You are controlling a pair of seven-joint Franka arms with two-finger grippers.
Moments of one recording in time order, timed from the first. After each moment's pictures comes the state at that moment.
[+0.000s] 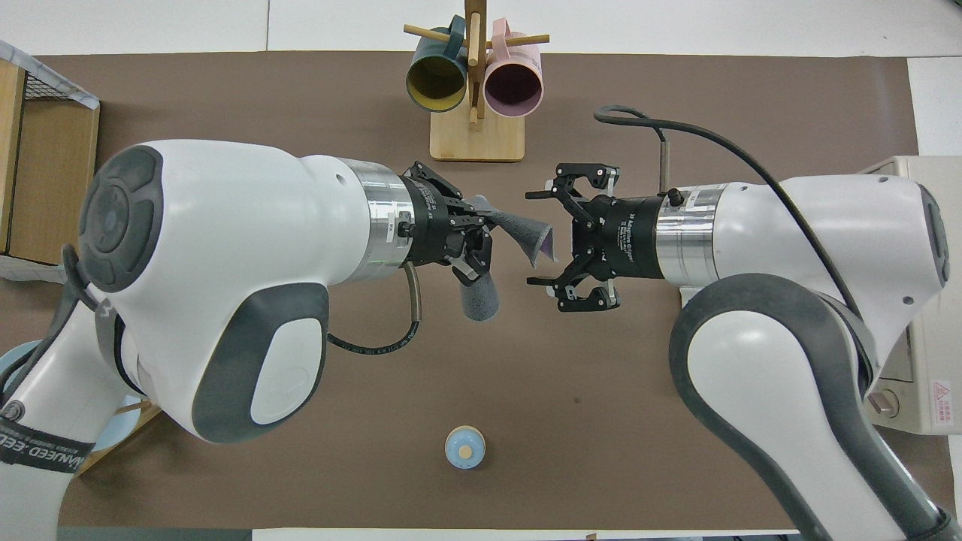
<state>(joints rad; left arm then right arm) -0.15 0.08 -0.50 -1.68 -0.38 2.19 -2.56 0.33 -0.03 0.04 -1.97 0.86 2.24 1.41</state>
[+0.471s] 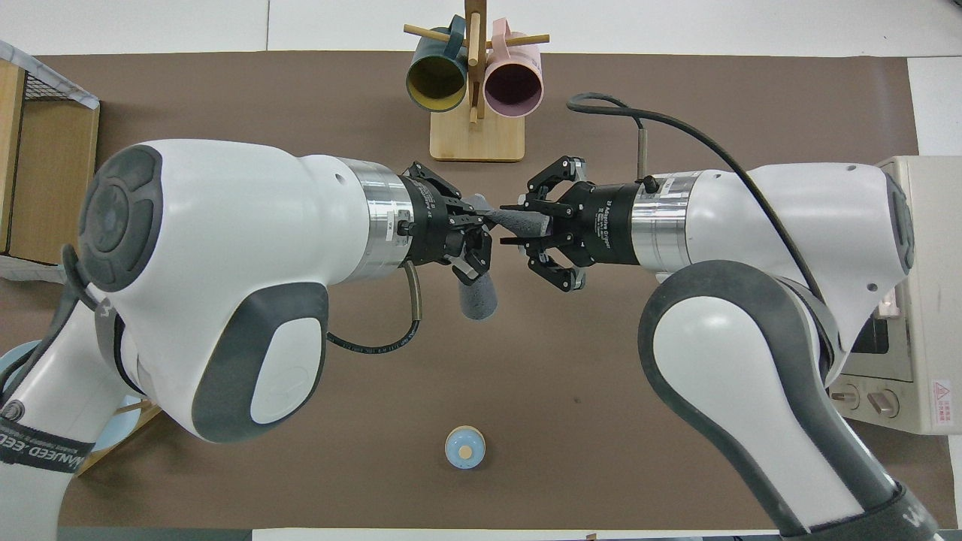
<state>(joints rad) -0.15 0.08 -0.50 -1.68 -0.38 2.19 -2.58 0.35 0.03 0.04 -1.91 0.86 2.27 1.41</state>
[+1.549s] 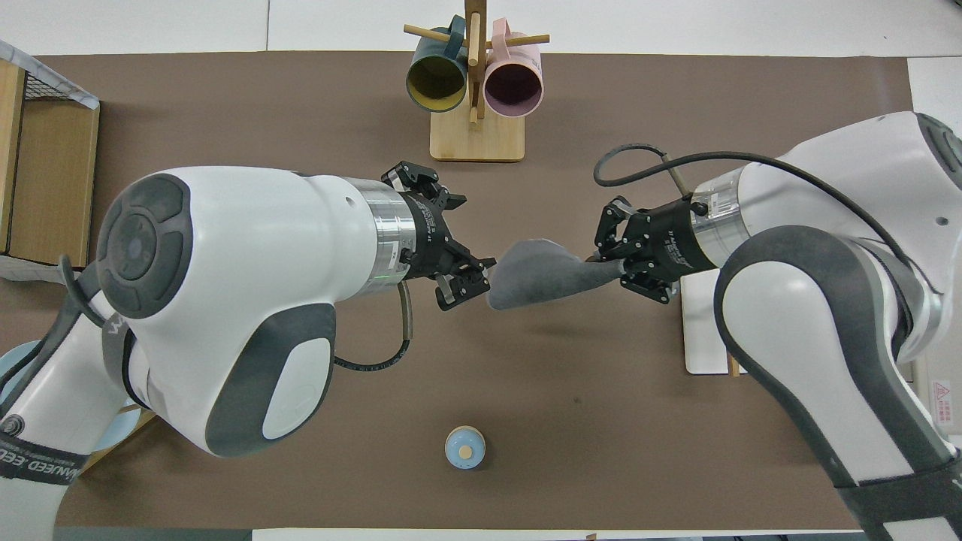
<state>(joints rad) -0.15 0.05 -0.50 -1.75 -0.32 2.20 -2.40 0.21 0.02 0.02 -1.89 0.53 1.89 0.95</state>
